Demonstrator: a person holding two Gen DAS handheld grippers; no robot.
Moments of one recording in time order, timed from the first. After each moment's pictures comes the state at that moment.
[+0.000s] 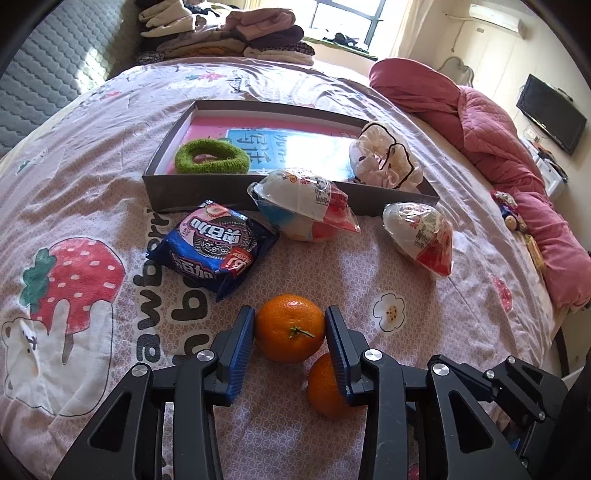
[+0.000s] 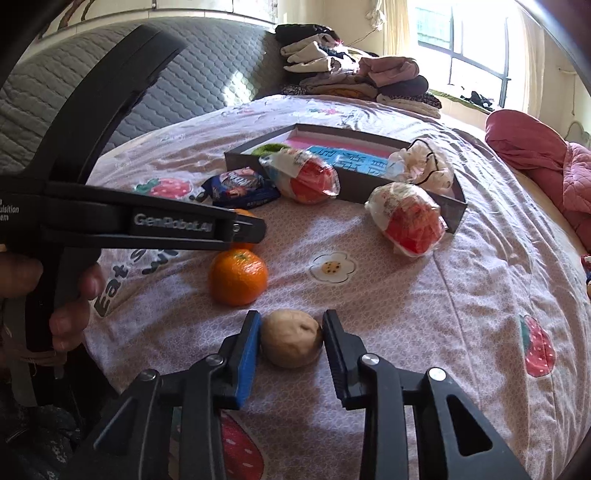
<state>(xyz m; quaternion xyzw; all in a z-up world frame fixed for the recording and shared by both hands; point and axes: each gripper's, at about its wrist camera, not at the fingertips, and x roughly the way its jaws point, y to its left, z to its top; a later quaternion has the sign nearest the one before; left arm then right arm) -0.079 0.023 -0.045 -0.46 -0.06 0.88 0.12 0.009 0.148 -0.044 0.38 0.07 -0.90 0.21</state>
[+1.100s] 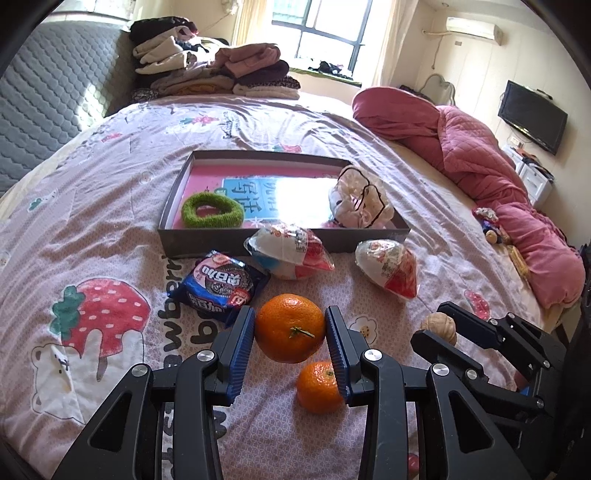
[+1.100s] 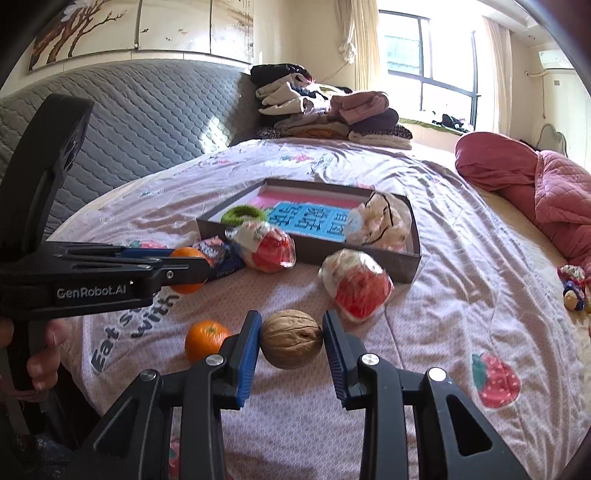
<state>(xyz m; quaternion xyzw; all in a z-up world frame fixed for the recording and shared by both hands) -0.054 0.018 -0.001 -0.39 -0.05 0.91 0.13 -0.005 0.164 -0.005 0.31 0.05 -0.93 0.17</state>
